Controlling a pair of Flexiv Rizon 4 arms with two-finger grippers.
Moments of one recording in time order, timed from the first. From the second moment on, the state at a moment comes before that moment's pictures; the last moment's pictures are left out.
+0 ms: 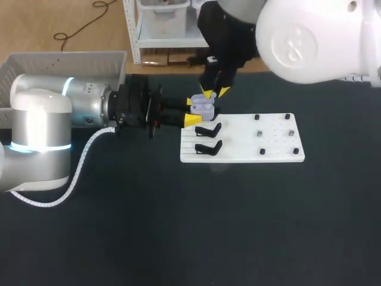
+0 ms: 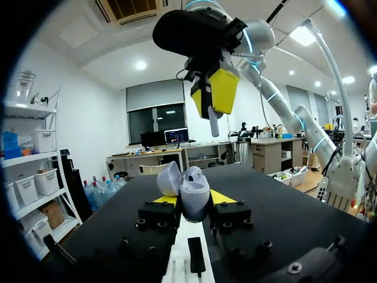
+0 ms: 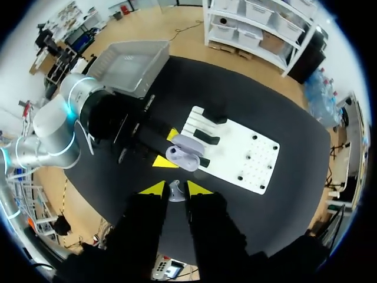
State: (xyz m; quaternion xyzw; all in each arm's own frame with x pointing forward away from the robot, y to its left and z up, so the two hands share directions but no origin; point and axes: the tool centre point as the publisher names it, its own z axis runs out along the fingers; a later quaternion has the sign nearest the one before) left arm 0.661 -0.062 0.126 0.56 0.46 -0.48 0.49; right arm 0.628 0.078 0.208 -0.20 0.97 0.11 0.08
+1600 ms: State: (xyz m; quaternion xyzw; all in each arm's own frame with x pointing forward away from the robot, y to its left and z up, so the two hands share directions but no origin) left arm 0.661 -0.062 0.126 0.56 0.46 -0.48 0.49; right arm 0.646 0.101 0.175 -0.21 0.97 0.07 0.14
